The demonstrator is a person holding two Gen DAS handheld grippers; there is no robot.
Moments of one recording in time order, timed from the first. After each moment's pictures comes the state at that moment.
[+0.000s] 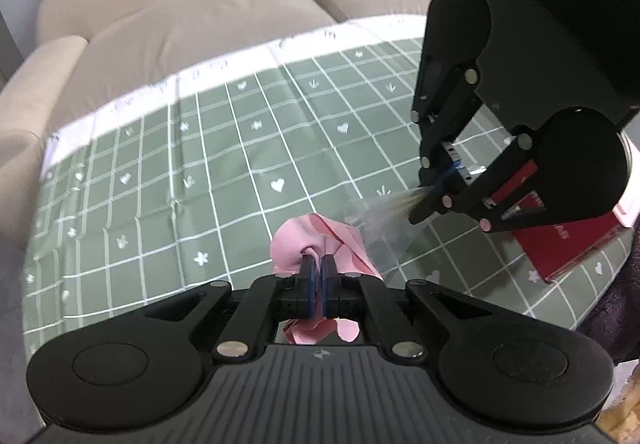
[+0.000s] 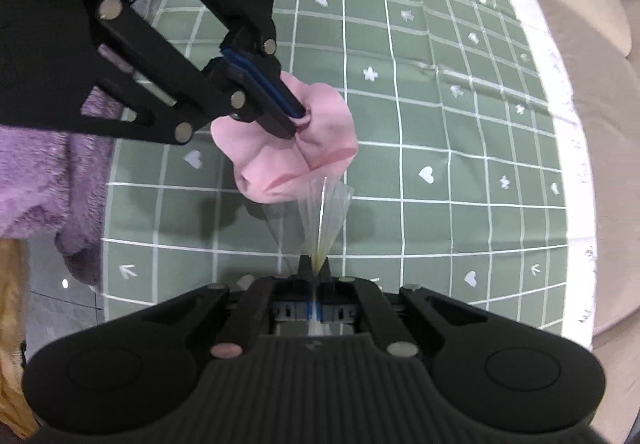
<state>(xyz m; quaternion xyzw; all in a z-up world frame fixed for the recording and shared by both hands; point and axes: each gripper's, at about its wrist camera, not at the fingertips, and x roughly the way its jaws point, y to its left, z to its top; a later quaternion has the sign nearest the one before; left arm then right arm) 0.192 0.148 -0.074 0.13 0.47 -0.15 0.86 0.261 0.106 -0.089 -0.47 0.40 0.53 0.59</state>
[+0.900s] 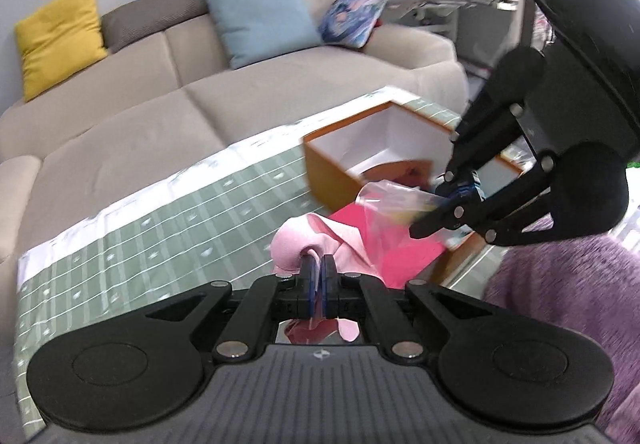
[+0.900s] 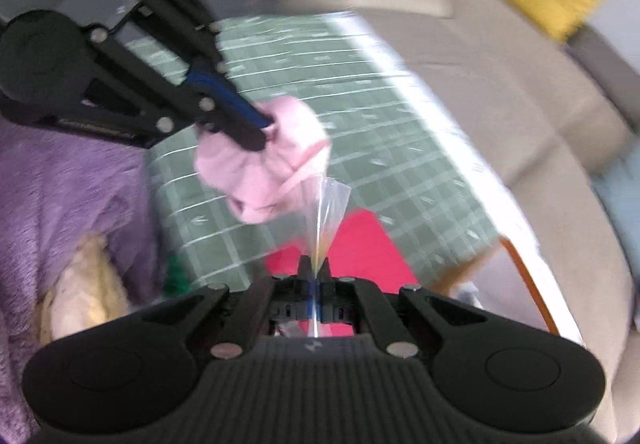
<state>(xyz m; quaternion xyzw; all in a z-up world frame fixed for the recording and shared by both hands) 0.080 0.012 0.033 0.15 0.34 -0.25 0.89 0.128 -0.101 0.016 -0.30 0.36 0.37 0.80</state>
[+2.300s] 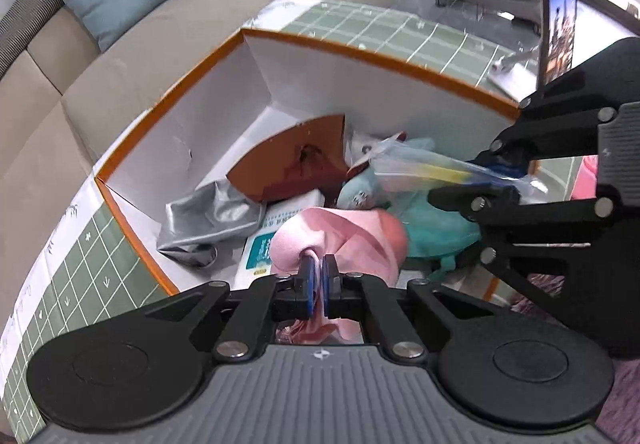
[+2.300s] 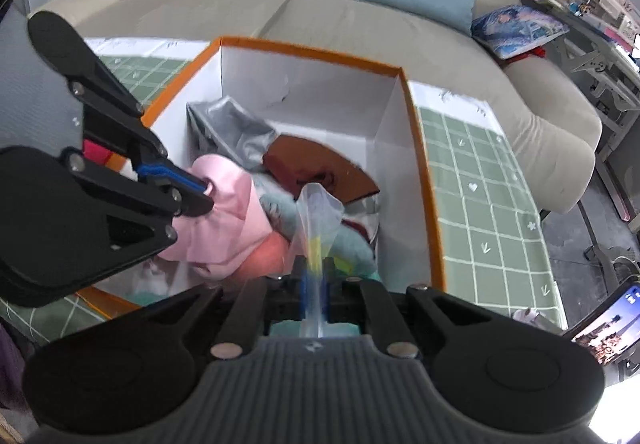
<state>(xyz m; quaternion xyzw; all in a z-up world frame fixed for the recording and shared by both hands) 0.177 -0.218 -0.086 0.31 0.42 -0.31 0.79 0.170 -0.269 -0.105 -0.08 0.43 0.05 0.90</state>
